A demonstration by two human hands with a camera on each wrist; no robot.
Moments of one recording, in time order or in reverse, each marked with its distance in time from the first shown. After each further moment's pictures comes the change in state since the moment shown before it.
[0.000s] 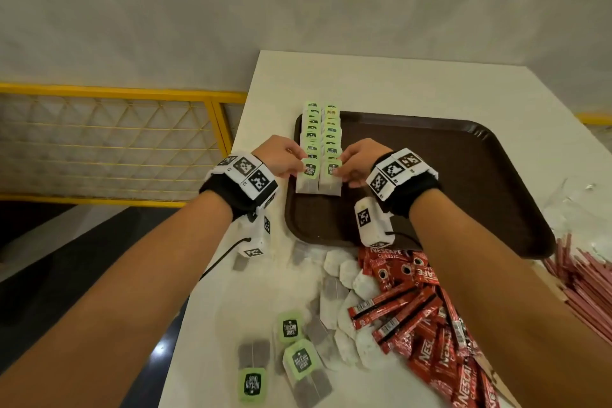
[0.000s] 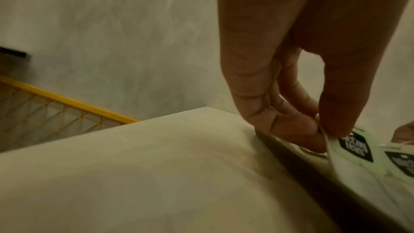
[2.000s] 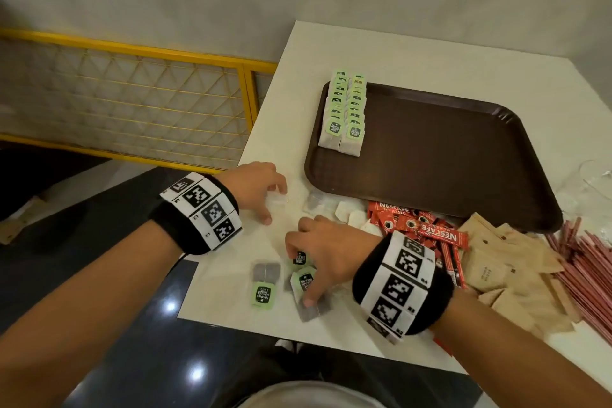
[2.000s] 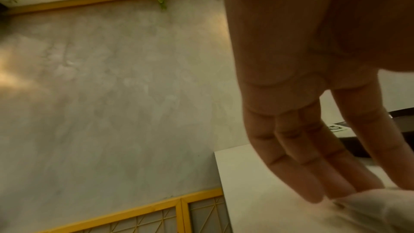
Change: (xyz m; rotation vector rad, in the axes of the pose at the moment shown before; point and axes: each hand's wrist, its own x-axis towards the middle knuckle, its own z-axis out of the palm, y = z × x) left_hand -0.124 -0.065 0.004 0.830 -0.244 0.098; right_hand -0.156 0.047 0.116 -1.010 -0.480 -0.576
